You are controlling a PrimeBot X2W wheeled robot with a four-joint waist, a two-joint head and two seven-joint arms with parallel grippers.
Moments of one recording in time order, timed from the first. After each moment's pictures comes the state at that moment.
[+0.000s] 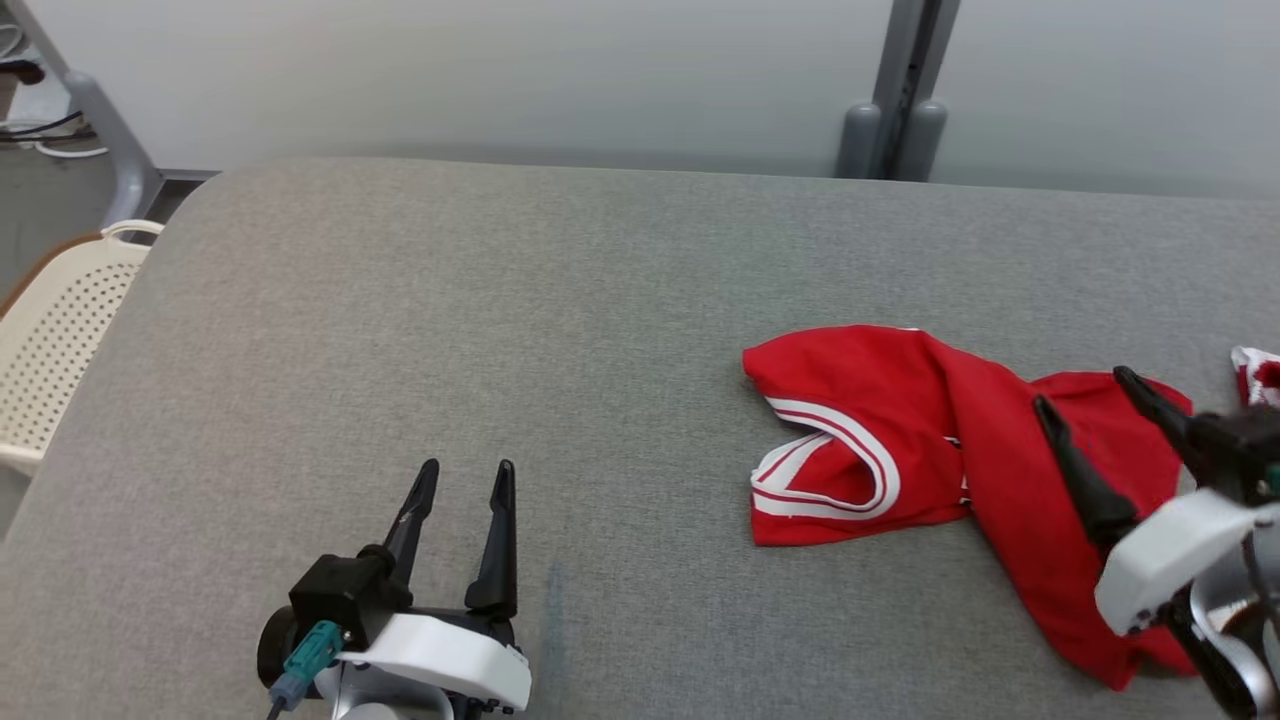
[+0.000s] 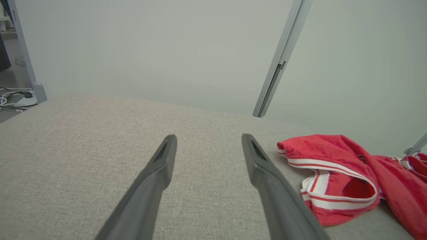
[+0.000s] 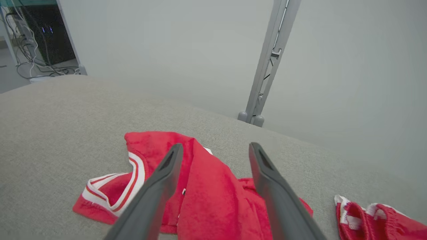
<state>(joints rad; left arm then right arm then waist) -0.09 0.05 -0.29 0.23 -0.38 0.08 -0.26 -0.12 -0.33 0.09 -0.03 0.25 0.13 0.14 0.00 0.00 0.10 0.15</state>
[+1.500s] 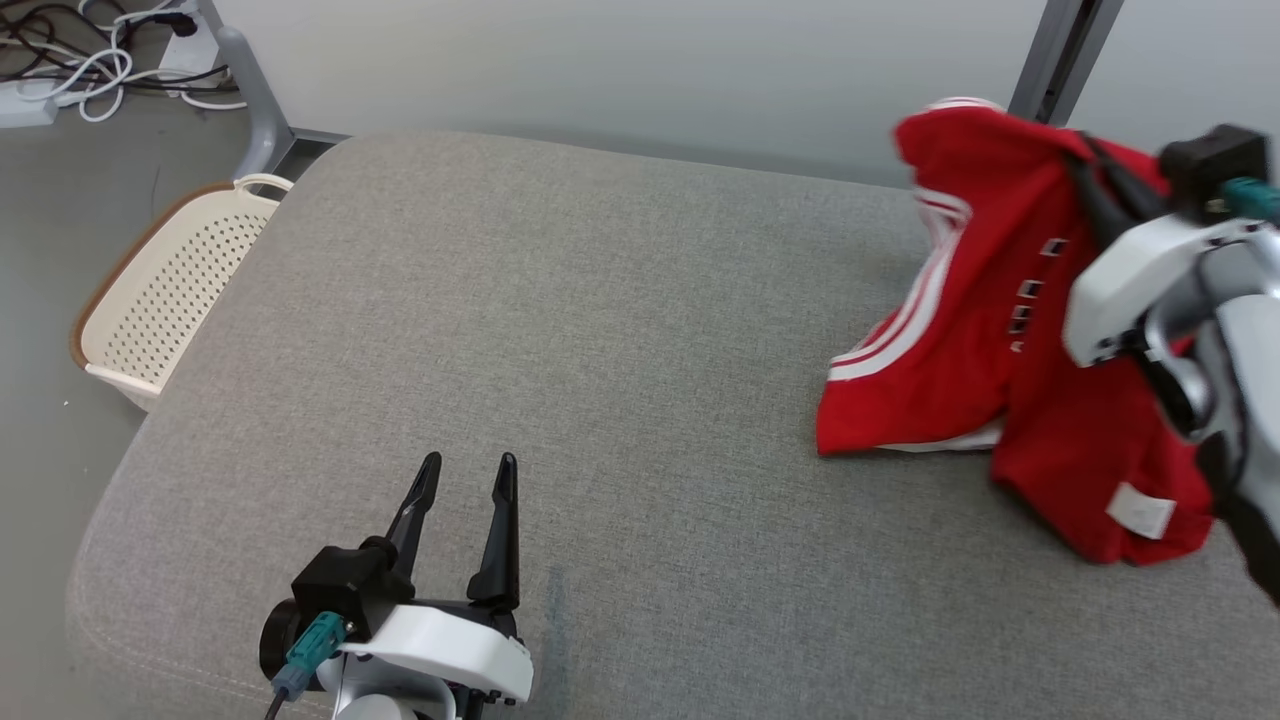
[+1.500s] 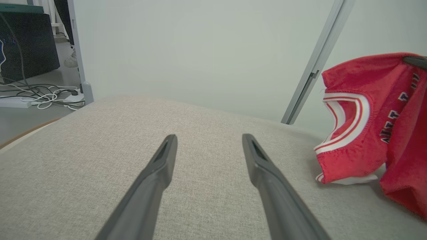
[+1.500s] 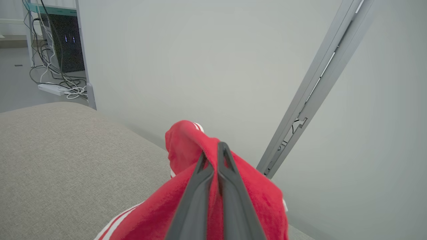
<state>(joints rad) -0.11 0.05 -0.31 0.24 -0.39 0.08 -0.26 -0.90 -0.37 0.50 0.84 0.35 0.13 -0.14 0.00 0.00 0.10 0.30</state>
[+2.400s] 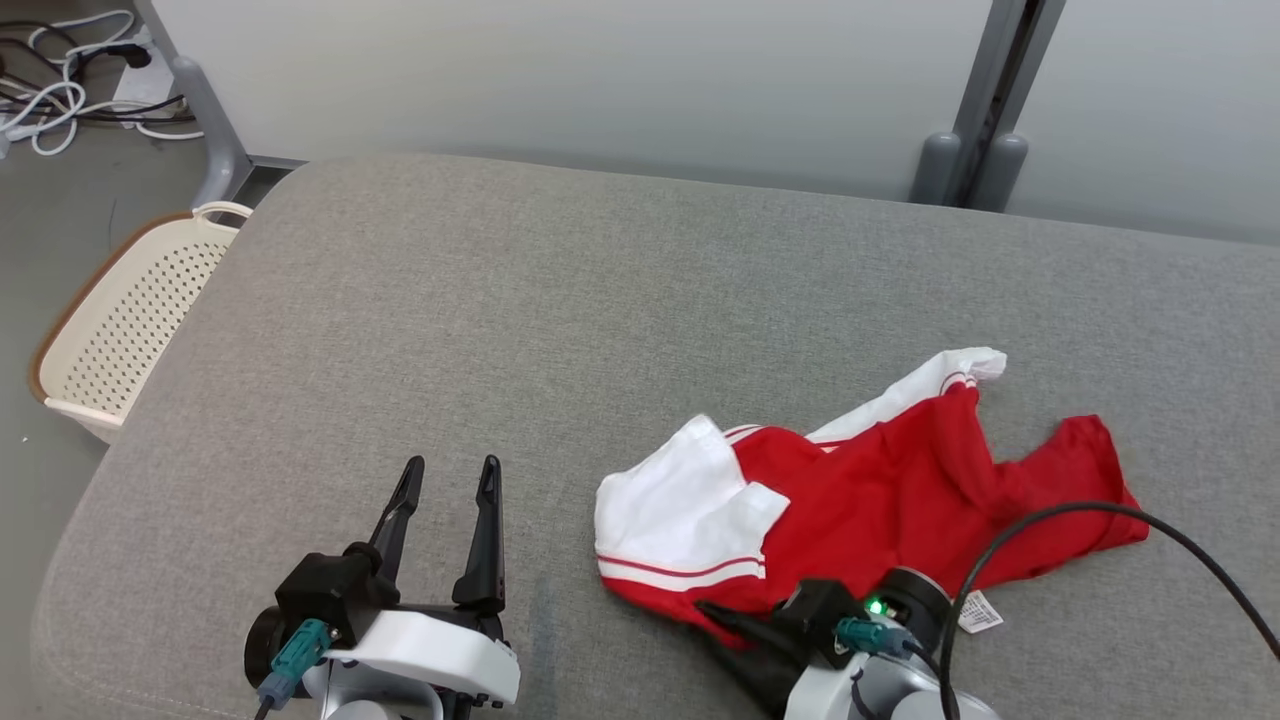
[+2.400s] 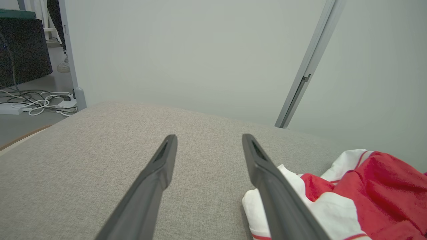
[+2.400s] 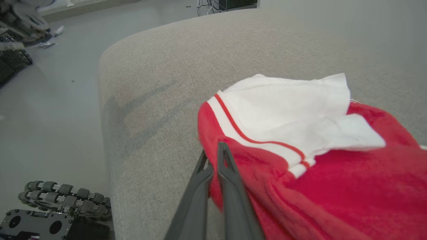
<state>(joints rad) -0.09 0.05 -0.27 0.23 -0.38 0.08 -0.26 -0.47 -0.21 1.05 0.54 0.49 0.13 -0.16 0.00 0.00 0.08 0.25</state>
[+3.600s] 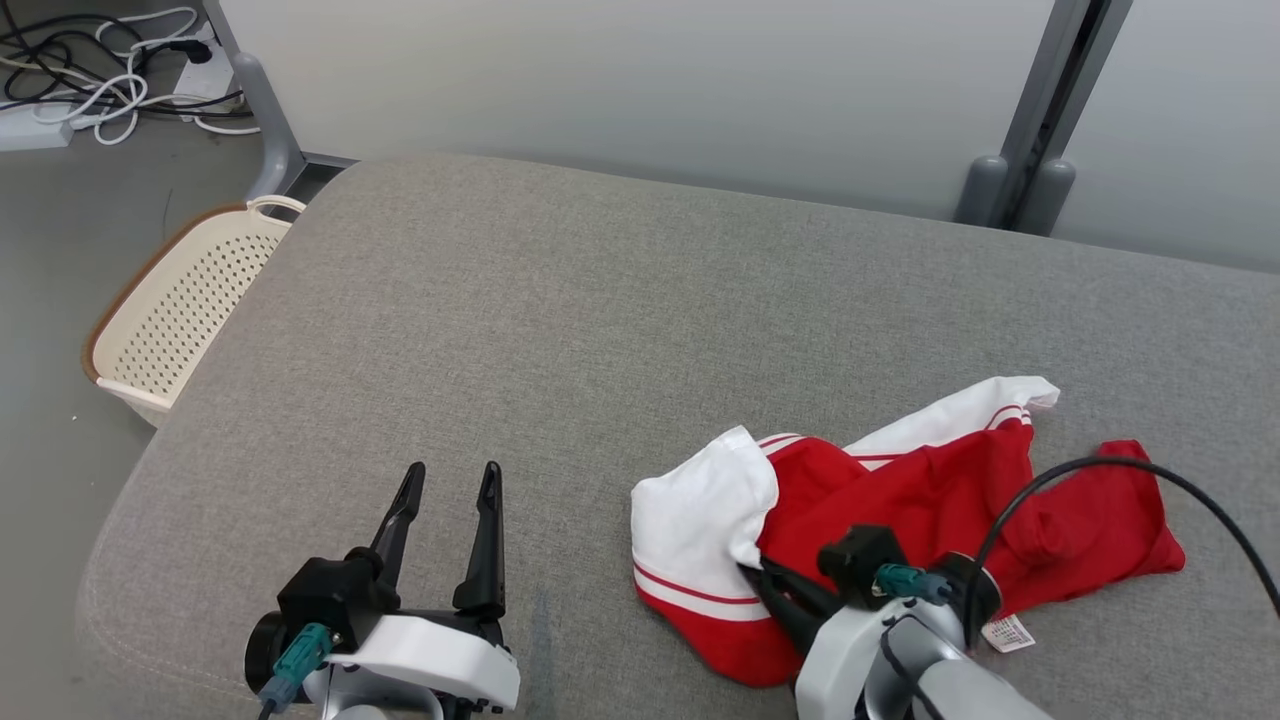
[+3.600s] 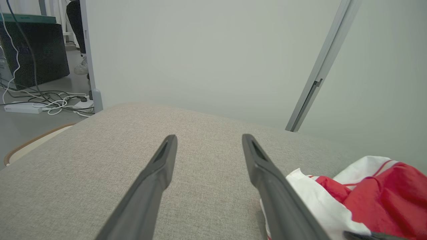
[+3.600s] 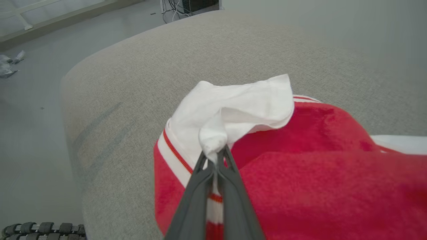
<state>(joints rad) -0.09 0.05 -0.27 0.23 -0.38 0.08 -0.26 -0.39 -0.13 0.72 0.59 0.40 0.13 -0.06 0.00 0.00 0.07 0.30</state>
